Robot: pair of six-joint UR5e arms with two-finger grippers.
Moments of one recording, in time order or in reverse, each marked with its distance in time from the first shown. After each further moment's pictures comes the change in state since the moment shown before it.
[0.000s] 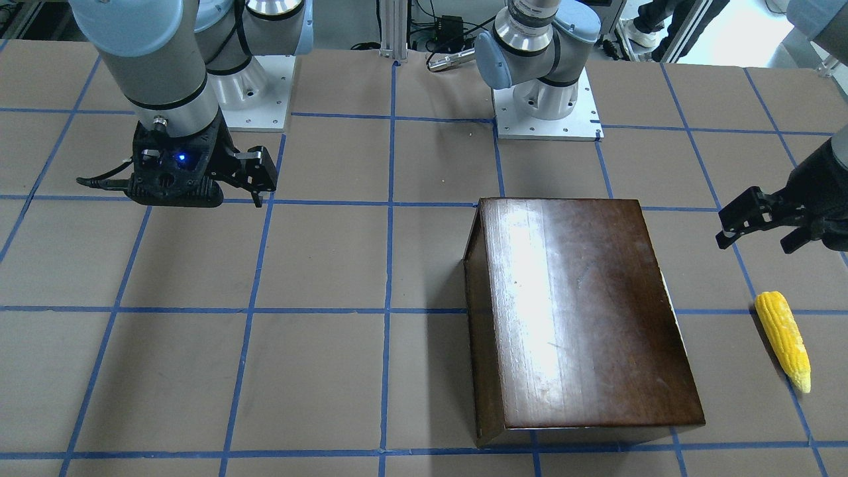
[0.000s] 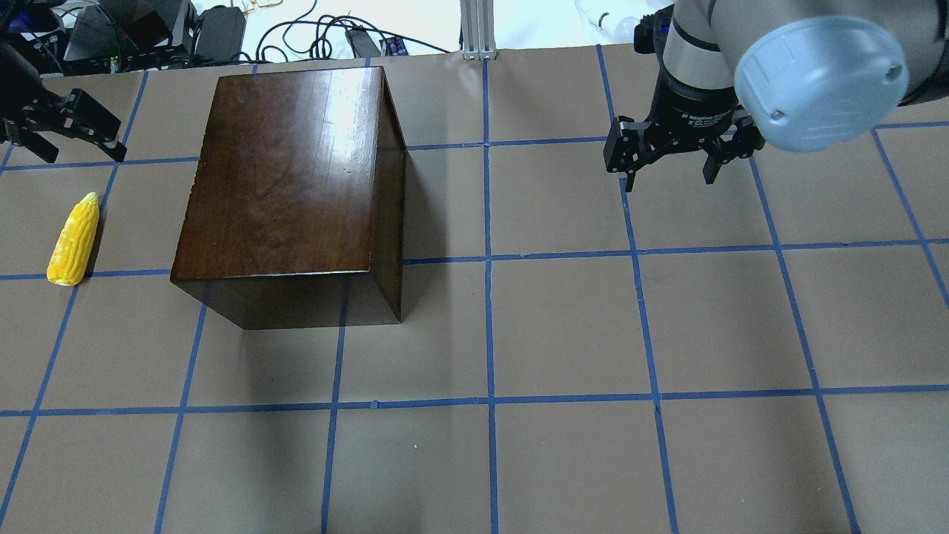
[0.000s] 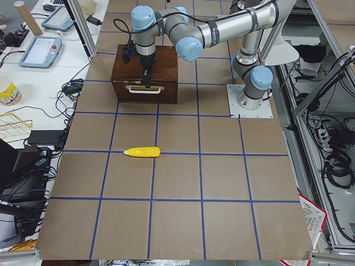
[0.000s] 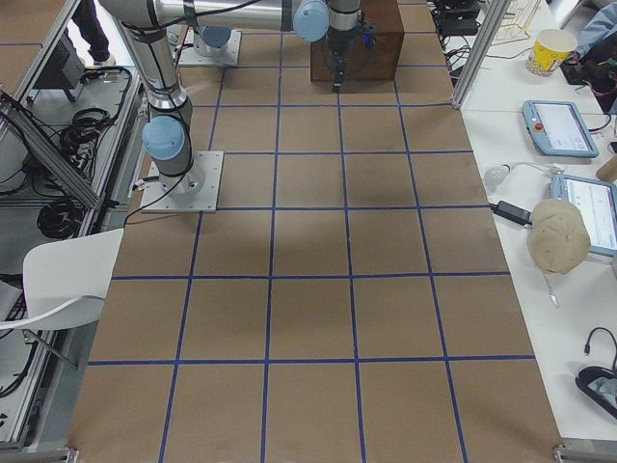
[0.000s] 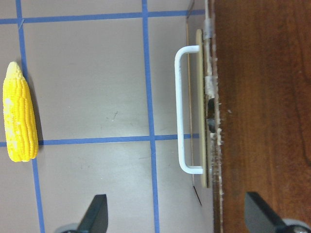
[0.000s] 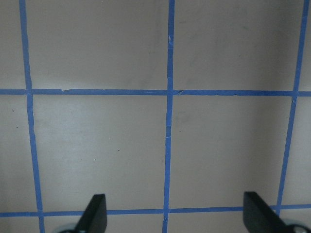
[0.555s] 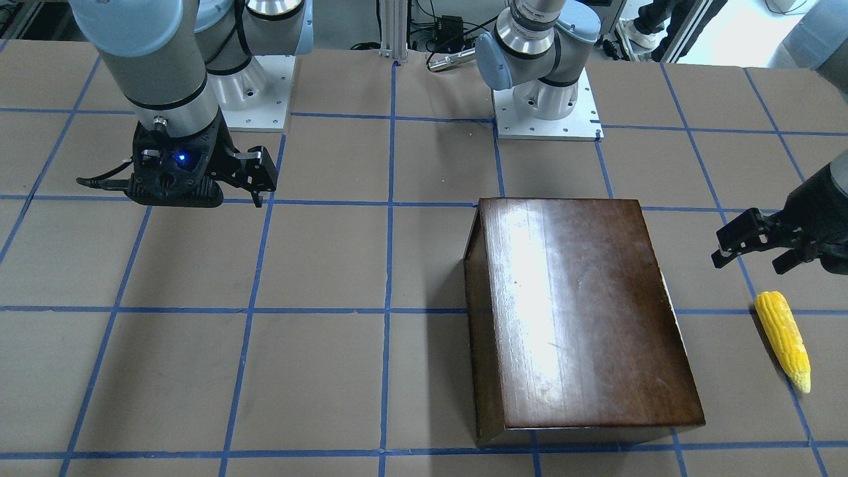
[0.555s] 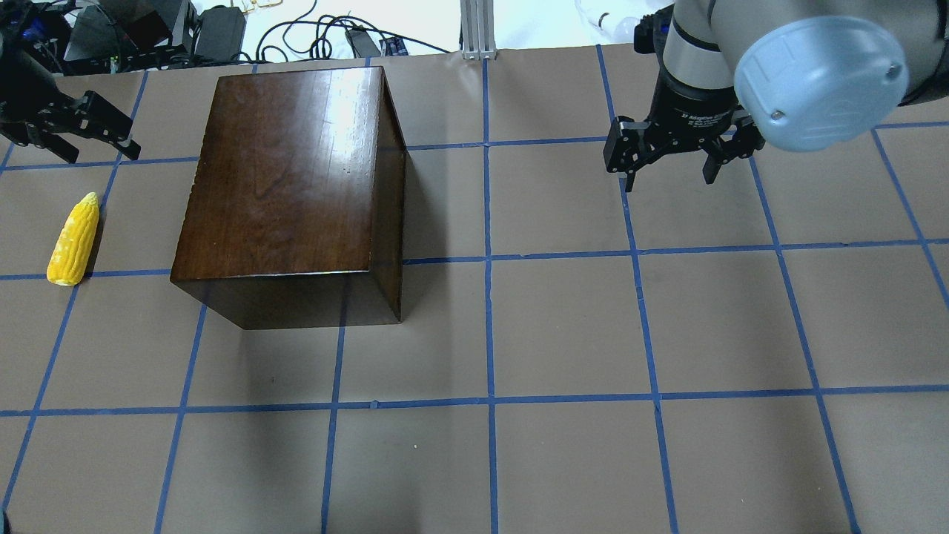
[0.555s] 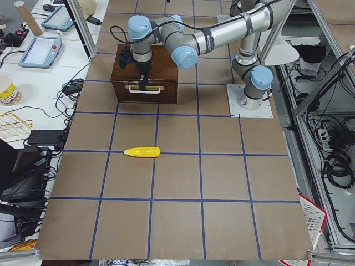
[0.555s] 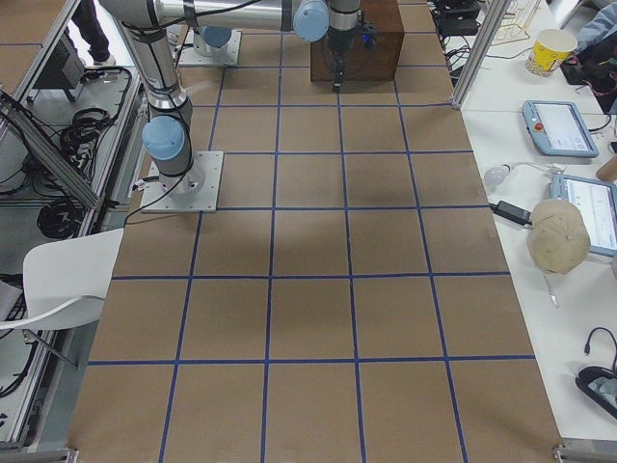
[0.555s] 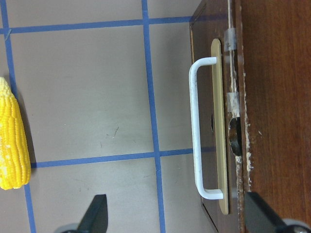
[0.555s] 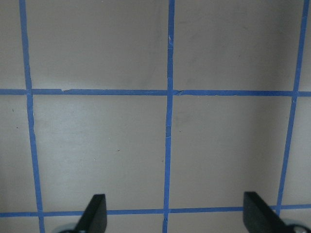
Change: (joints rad) left arm 0.025 -0.042 -0.002 0.029 -0.056 0.024; right arm 0.000 0.000 0.000 0.000 0.000 0.000
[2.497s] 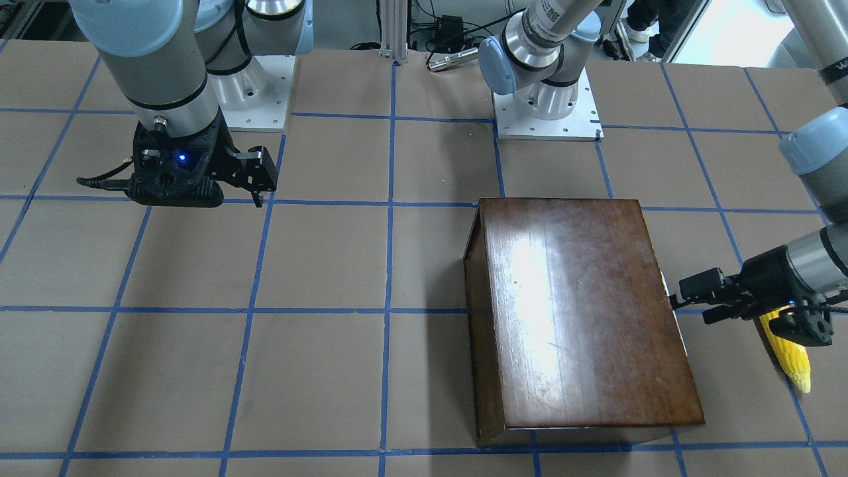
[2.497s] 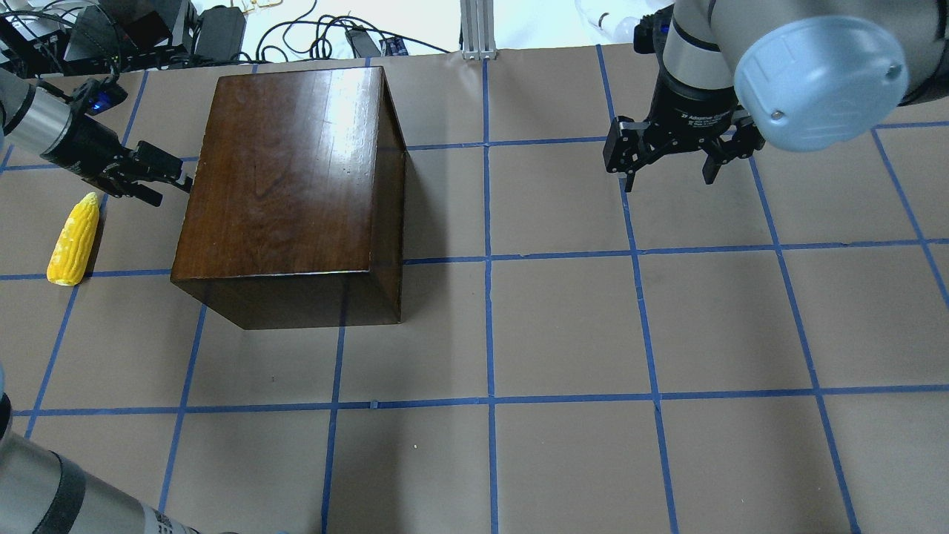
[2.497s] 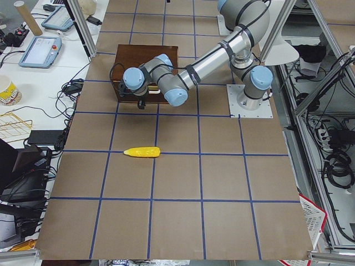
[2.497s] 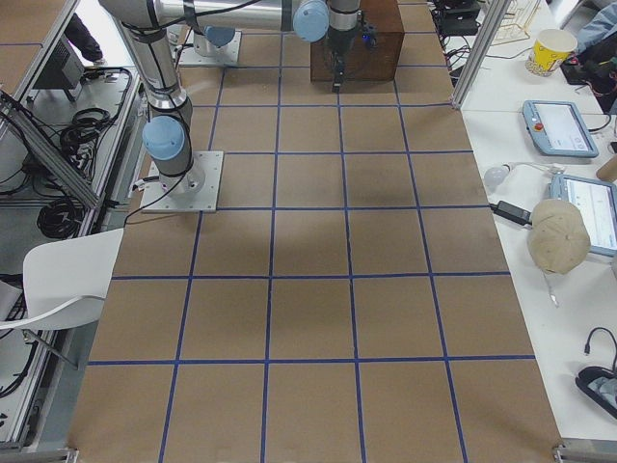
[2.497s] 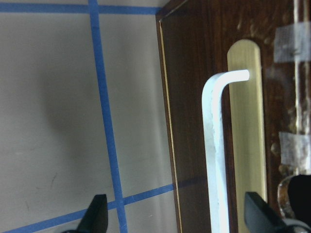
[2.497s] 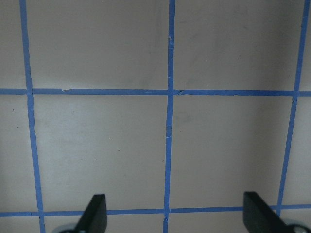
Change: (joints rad) left arm 0.068 -0.194 -0.072 0.028 -0.269 0.138; right arm 0.000 0.000 0.000 0.000 0.002 0.000
